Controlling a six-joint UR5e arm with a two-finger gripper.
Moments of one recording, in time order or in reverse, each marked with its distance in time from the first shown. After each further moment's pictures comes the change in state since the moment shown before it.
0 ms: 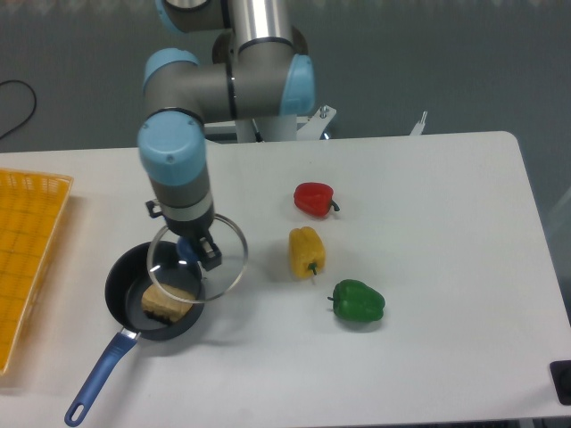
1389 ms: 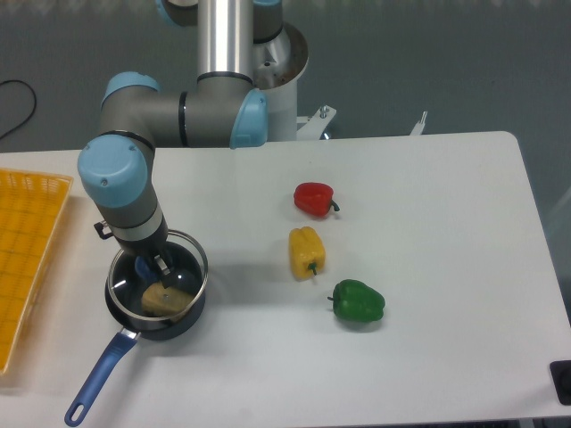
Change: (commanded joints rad) arm -0.074 -0.091 0.054 0.069 0.017 -0.112
